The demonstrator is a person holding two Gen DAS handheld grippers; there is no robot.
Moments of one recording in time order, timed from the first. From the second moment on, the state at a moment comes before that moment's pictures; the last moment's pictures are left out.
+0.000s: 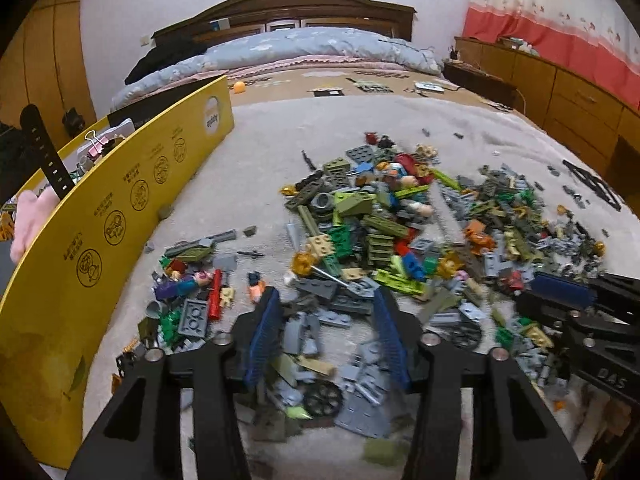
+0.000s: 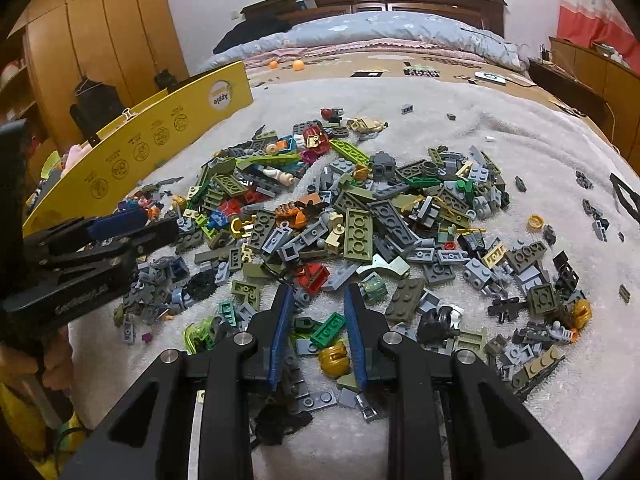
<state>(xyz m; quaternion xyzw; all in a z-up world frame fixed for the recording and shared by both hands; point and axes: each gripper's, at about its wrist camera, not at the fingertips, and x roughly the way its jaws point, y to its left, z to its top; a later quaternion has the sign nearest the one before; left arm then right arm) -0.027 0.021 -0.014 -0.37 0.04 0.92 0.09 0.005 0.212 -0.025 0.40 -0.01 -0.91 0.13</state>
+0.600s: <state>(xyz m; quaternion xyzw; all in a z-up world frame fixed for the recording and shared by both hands) -0.041 0.014 -0.021 -0.37 0.04 0.92 0.12 0.001 0.209 -0.028 0.40 -0.02 -0.91 0.14</state>
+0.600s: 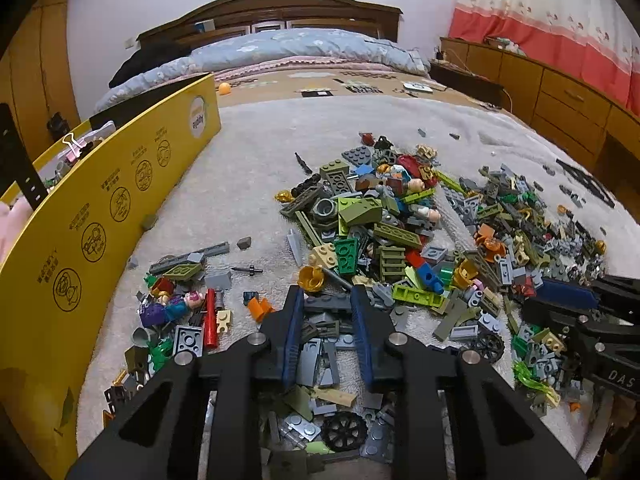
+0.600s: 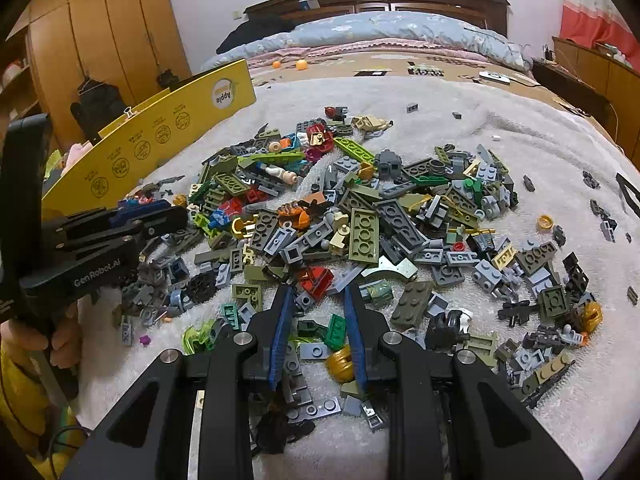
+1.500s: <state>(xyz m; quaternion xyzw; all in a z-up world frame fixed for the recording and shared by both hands) 0.020 -0.056 -0.021 -0.35 -0.01 0.93 0.05 -0.009 0.122 -0.011 0.41 0.00 -0.88 0.25</state>
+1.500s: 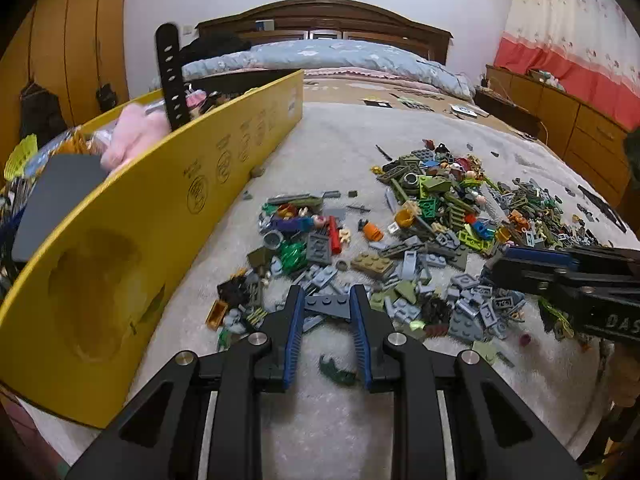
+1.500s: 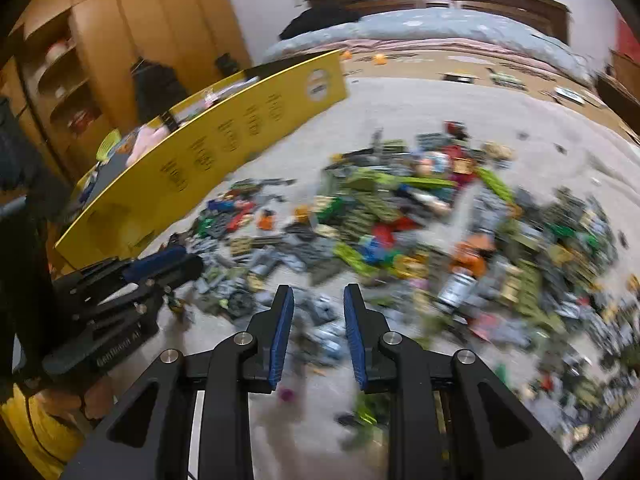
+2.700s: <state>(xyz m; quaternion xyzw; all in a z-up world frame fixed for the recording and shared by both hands) 0.026 -0.068 -0.028 -0.35 -0.03 0.94 0.04 -0.039 0.036 -0.025 0.40 0.08 -0.85 0.32</state>
